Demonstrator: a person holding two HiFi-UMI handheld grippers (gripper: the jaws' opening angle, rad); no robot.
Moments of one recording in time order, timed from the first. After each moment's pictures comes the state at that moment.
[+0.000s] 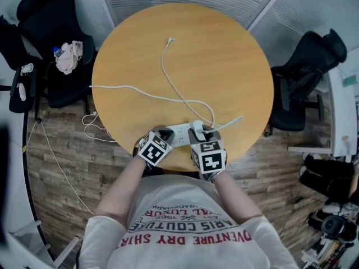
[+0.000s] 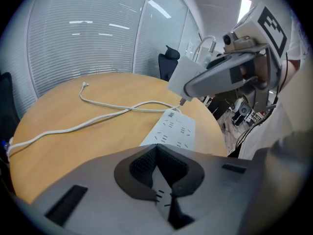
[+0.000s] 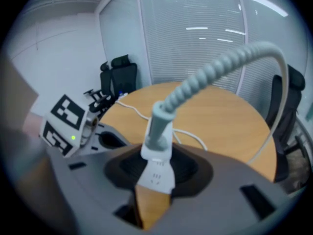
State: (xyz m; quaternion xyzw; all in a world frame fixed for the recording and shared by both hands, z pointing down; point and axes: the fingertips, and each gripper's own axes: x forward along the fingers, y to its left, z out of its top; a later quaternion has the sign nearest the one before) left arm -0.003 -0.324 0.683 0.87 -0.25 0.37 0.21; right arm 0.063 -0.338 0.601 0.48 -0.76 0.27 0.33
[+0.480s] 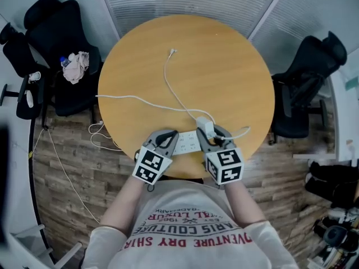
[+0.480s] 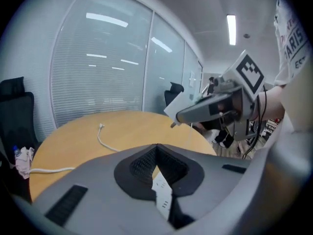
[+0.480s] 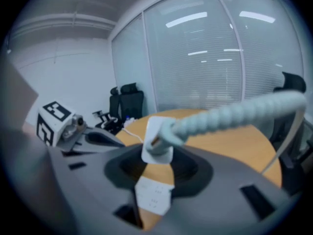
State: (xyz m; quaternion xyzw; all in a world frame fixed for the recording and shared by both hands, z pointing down) left arm 0.002 -0.348 0.547 0.91 -0.34 0.21 0.13; right arm 0.079 -0.360 0.516 0.49 -0.83 0.20 0.20
